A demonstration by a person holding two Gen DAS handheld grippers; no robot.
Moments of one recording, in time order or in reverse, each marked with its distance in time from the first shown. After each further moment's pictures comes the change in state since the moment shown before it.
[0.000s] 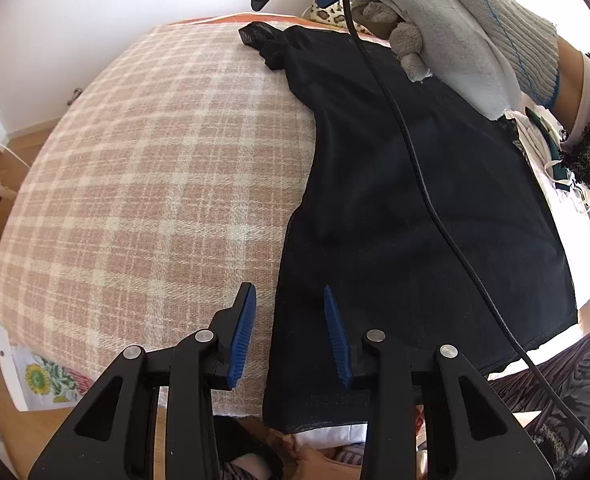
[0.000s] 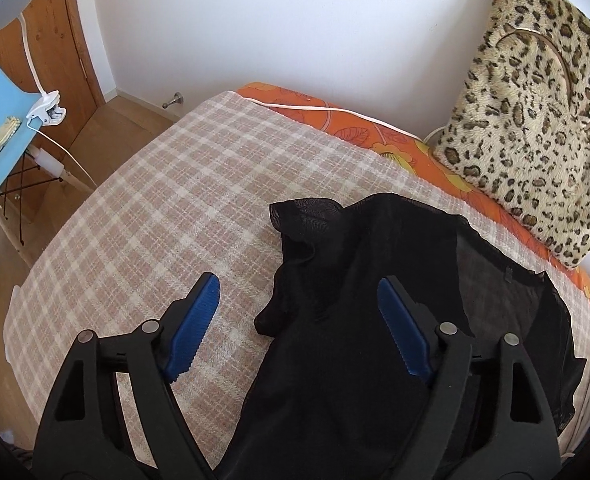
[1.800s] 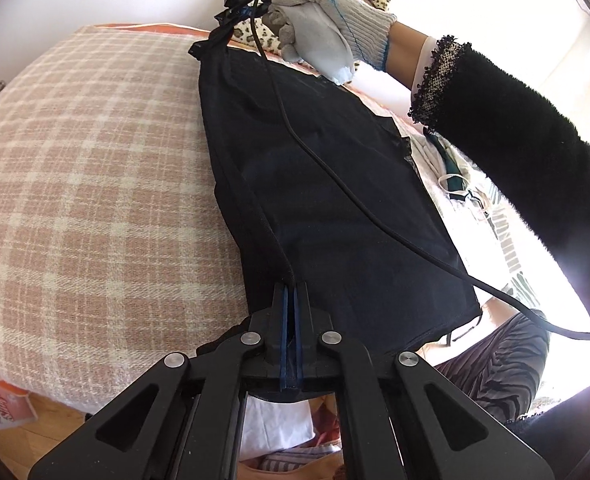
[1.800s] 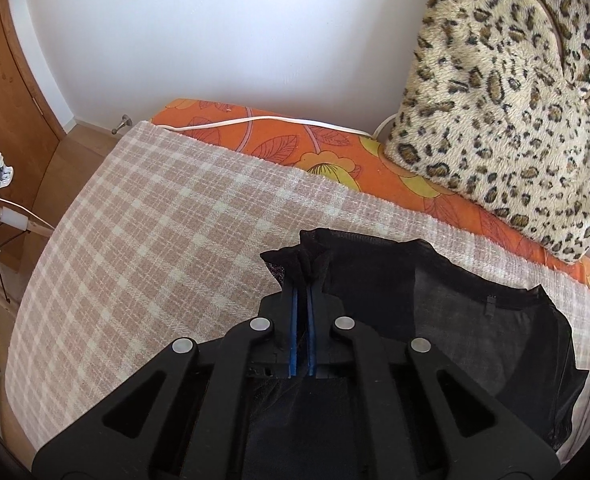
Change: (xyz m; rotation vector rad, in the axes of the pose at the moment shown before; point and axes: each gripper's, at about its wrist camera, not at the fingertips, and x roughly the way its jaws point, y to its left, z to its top) left arm -0.025 -0.016 -0.015 0.020 -0.072 -0.403; right arm 0.036 -0.087 0.041 0.144 0.027 -0.058
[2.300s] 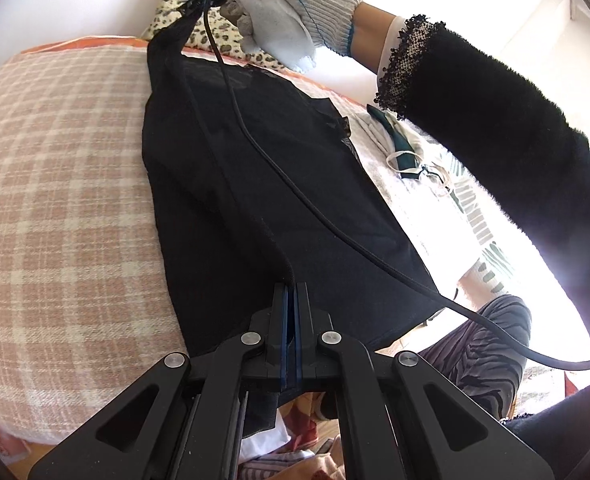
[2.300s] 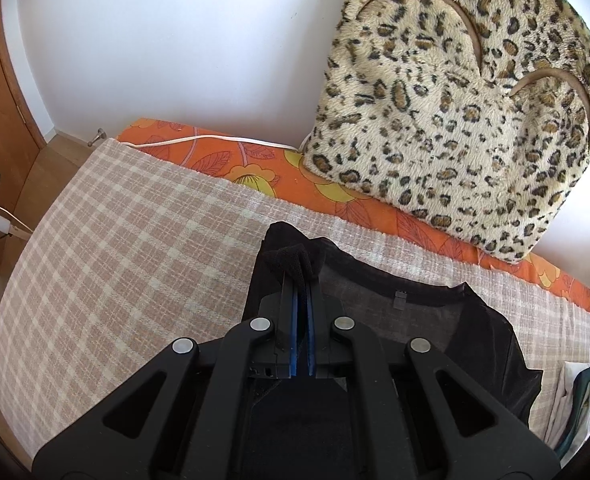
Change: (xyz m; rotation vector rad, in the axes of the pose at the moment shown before) left arm 0.039 -0.063 0.016 0.123 0.058 -0.125; right arm -0.045 -0.069 -0.016 0.007 -0.049 -0.106
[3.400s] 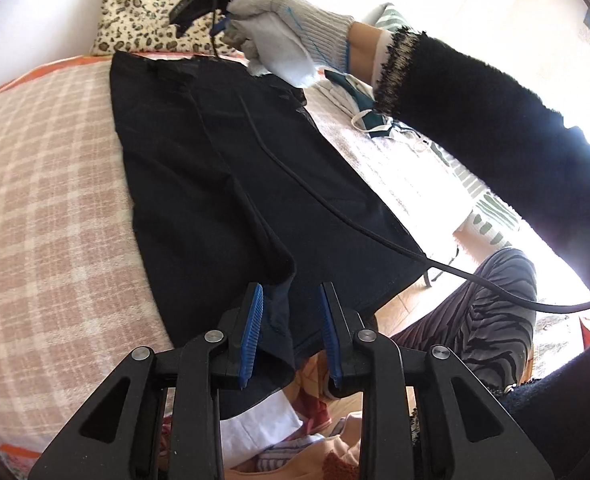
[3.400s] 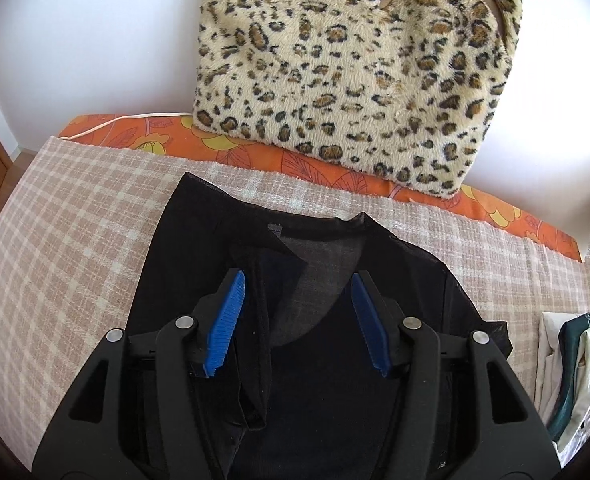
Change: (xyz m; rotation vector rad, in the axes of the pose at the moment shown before) left arm 0.004 -0.044 -0.015 0.175 0.041 0.035; right arm -0.022 -0.107 -0.066 0.128 0.028 -0.038
